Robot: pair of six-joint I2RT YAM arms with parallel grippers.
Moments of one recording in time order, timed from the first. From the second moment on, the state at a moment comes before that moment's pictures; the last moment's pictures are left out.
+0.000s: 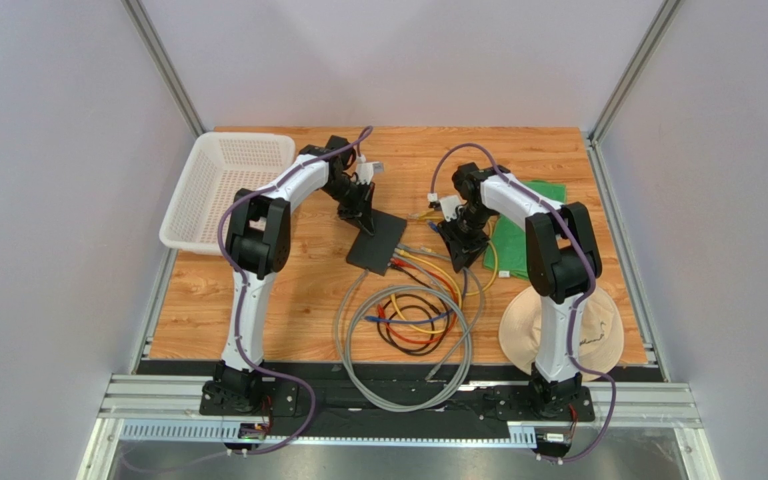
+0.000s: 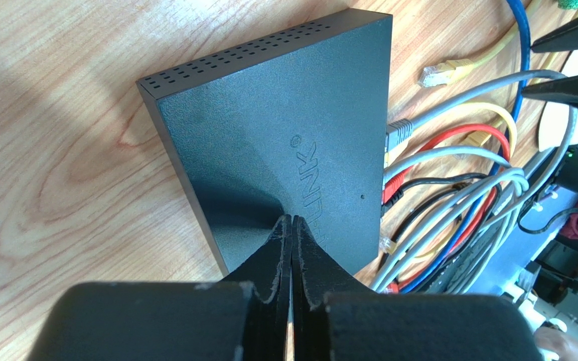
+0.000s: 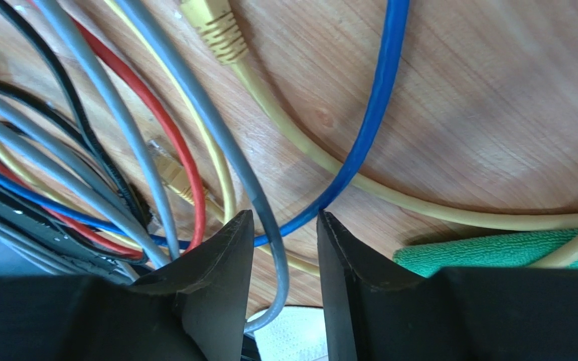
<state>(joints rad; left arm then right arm) -0.34 2.33 1.94 -0.96 0.65 0.05 0.33 2.05 1.53 -1.06 -0.29 -0.26</state>
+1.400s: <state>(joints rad) -0.35 2.32 1.92 -0.96 0.65 0.06 0.33 2.14 1.64 -1.12 -0.12 -0.30</state>
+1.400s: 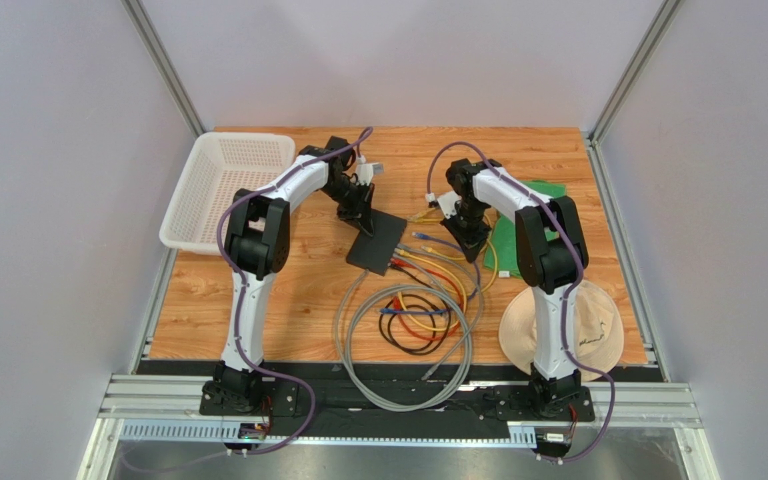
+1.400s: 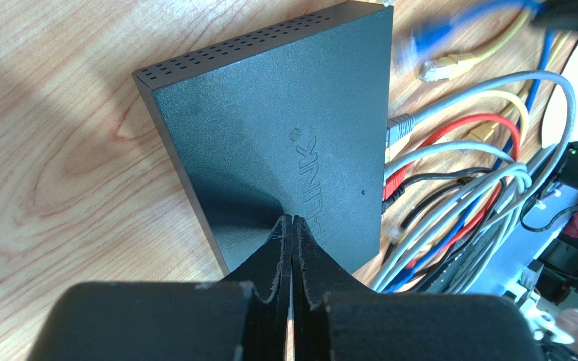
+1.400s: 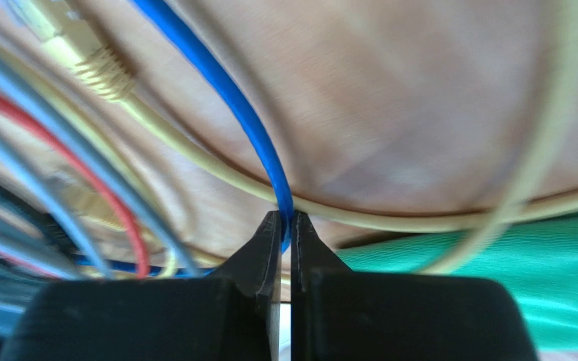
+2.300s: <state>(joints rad) -0.34 2.29 1.94 -0.98 0.64 0.10 0.26 2.28 2.16 -1.06 0.10 -0.59</state>
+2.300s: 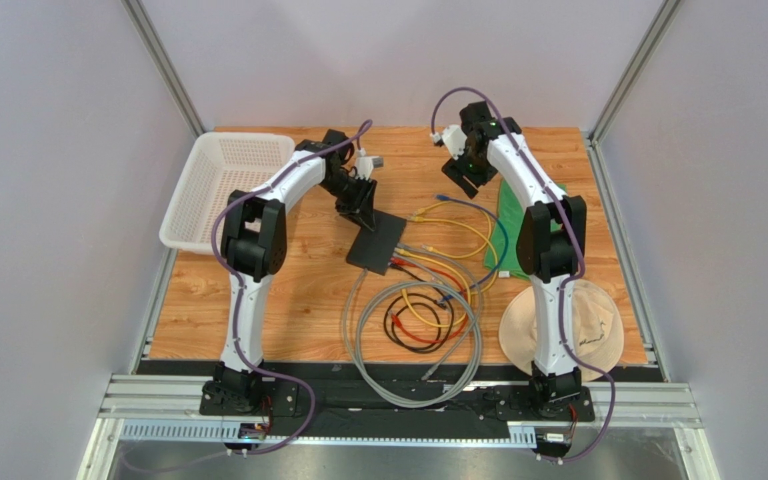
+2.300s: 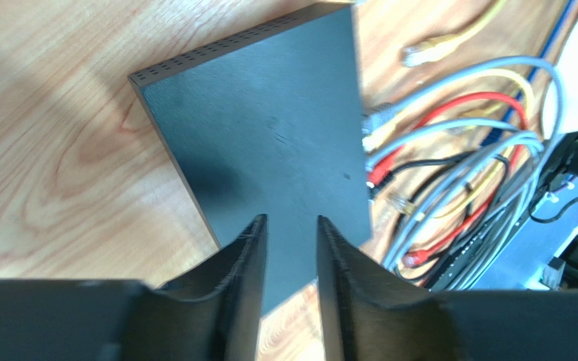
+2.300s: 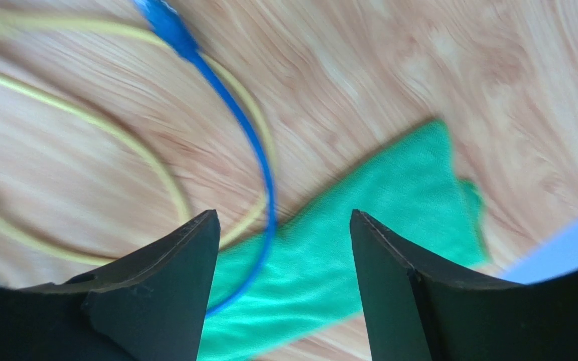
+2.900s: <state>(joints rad) -0.32 2.16 2.04 -1.01 0.62 0.02 0.18 2.09 1.90 -0.72 -0.79 -0.03</state>
